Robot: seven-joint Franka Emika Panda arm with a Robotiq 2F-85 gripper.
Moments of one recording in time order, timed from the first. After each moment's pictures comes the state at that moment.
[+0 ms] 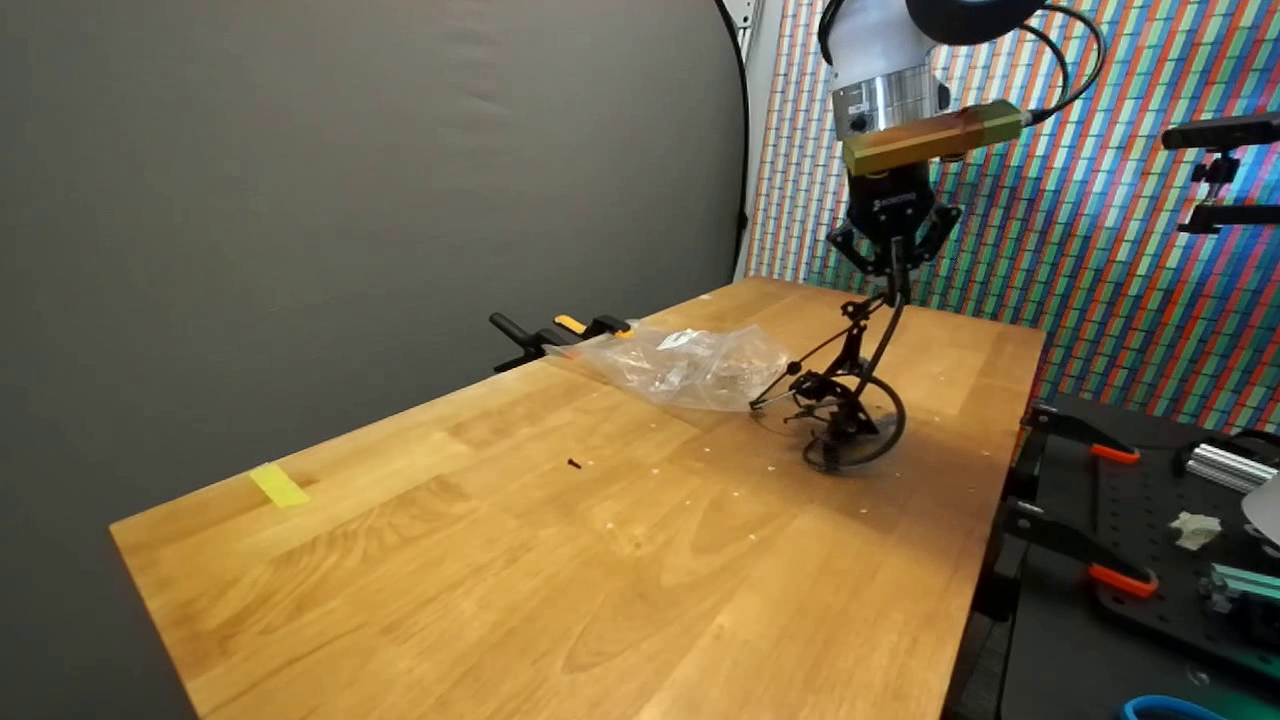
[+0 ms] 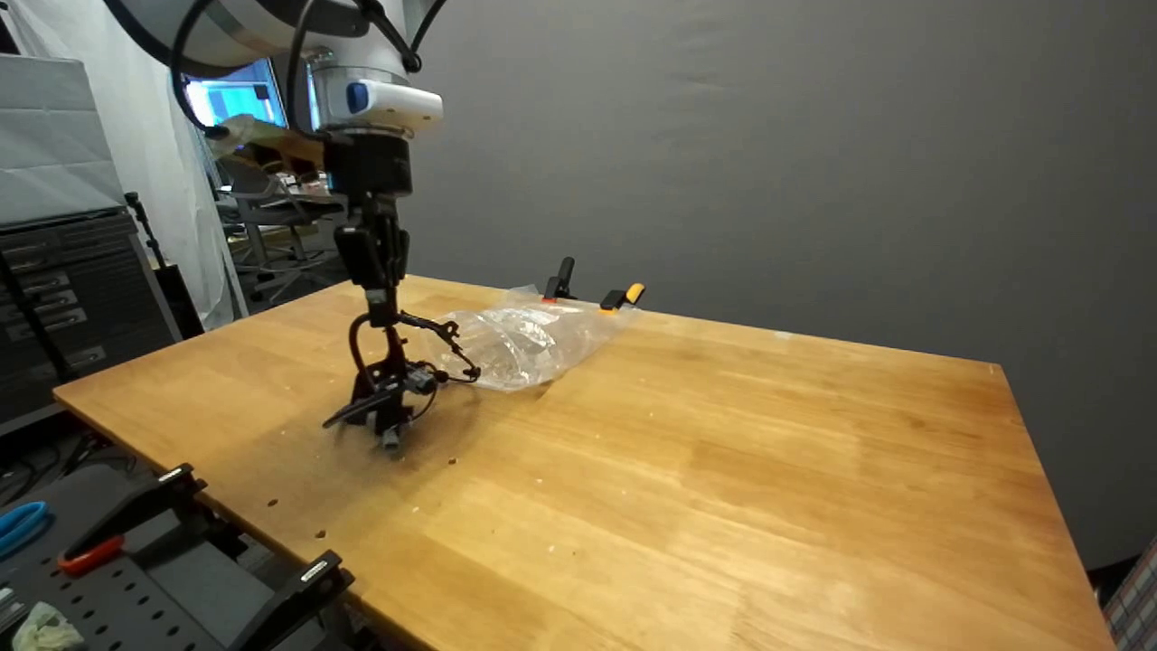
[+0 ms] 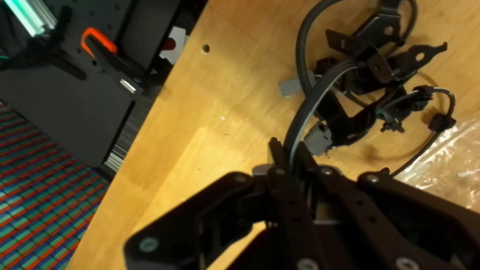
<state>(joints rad) 0.16 -0.08 -0.09 -2.53 -0.17 2.19 1.12</state>
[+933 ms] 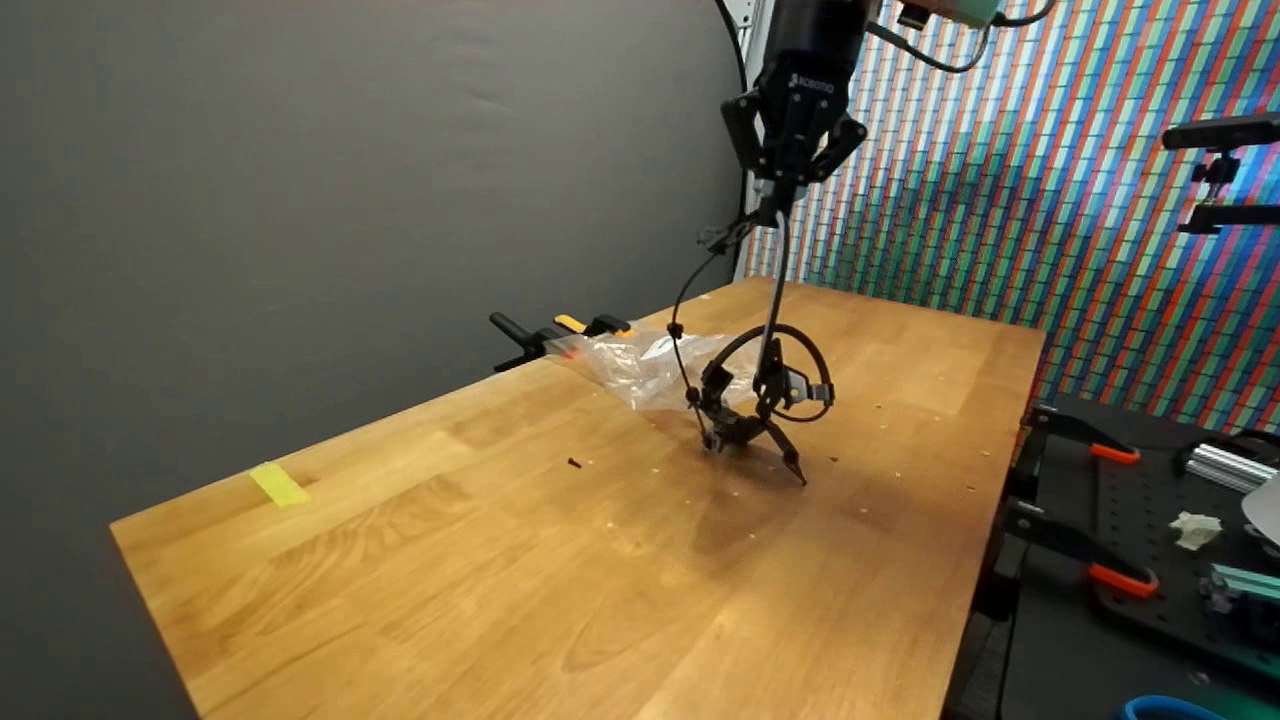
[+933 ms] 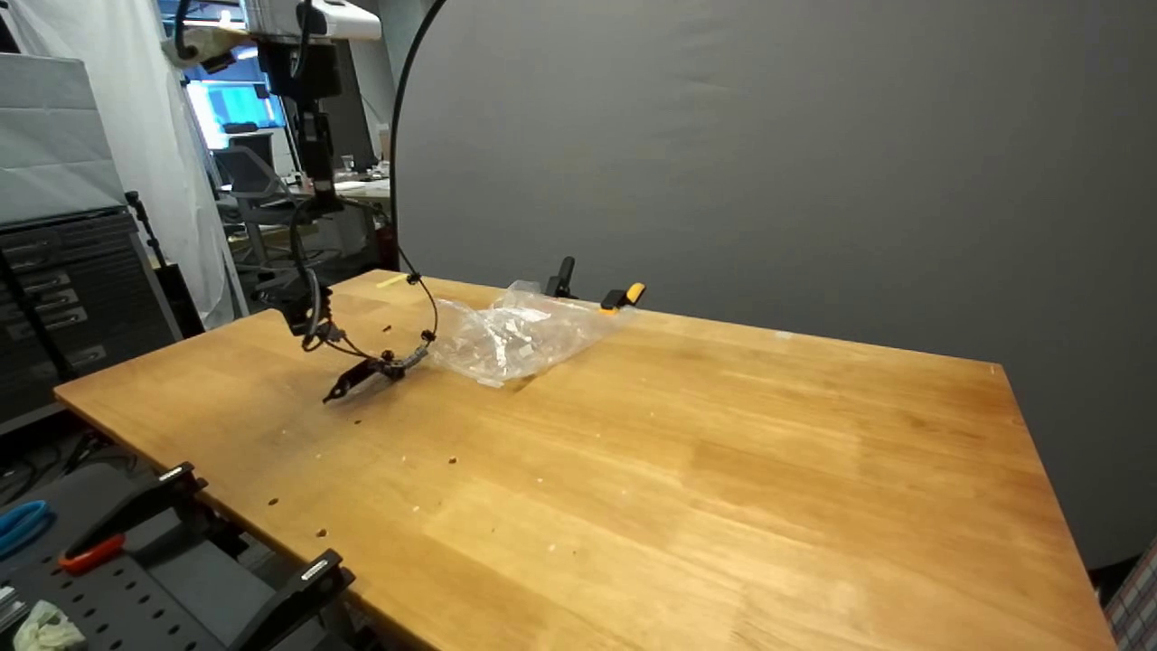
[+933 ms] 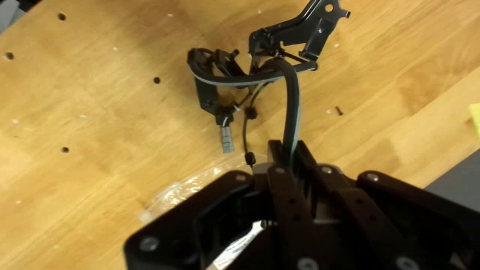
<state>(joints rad) 0.18 -0.17 0.13 -2.41 0.24 2.31 0.72</state>
